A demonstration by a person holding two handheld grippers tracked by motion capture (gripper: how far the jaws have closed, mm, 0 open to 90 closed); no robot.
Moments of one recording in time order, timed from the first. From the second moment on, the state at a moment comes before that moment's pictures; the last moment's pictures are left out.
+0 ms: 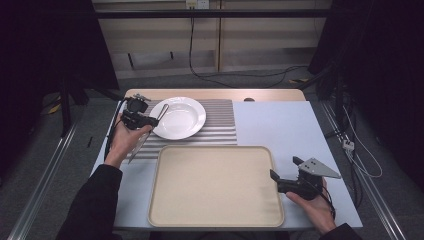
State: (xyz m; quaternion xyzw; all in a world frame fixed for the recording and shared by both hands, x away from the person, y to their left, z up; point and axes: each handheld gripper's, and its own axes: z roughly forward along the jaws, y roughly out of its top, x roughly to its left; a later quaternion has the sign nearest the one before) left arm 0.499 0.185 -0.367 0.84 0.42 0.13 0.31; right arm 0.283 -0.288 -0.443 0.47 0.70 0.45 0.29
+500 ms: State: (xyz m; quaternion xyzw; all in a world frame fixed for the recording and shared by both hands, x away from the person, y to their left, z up) left arm 0.465 0.154 -0.356 0.86 0.38 0.12 0.31; right arm 0.283 -0.288 -0.443 0.47 0.70 0.45 0.29
